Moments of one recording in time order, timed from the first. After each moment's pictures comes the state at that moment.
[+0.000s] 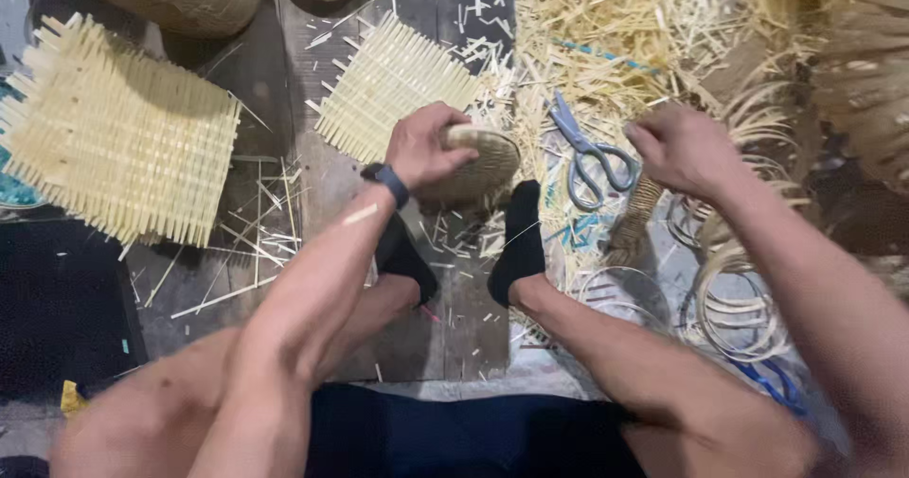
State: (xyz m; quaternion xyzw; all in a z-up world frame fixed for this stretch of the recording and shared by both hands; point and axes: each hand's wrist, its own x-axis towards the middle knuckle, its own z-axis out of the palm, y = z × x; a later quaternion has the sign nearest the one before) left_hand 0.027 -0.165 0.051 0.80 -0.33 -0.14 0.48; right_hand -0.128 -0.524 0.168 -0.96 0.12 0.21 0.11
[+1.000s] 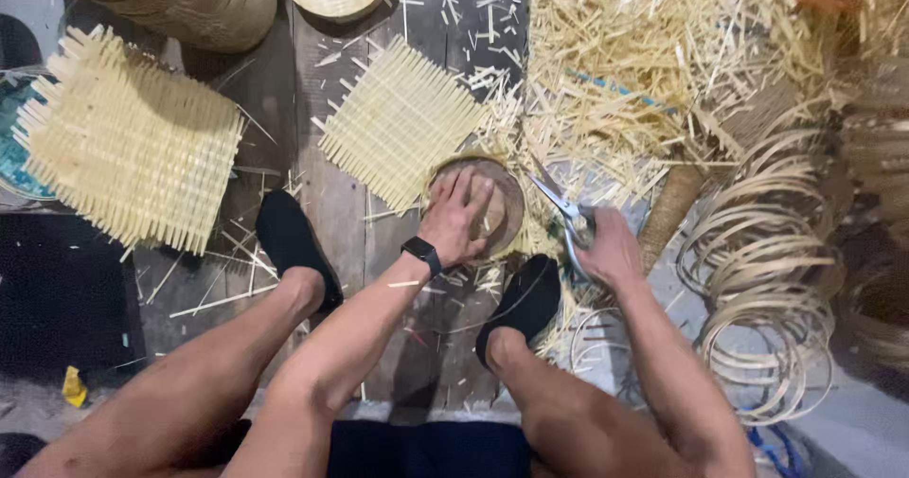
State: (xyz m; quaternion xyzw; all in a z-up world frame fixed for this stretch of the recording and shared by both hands) left_hand -0.059 -0.191 0.020 0.88 -0.39 -0.08 0.26; right_hand -0.192 -0.471 0.026 -0.96 0.15 0.07 0.24
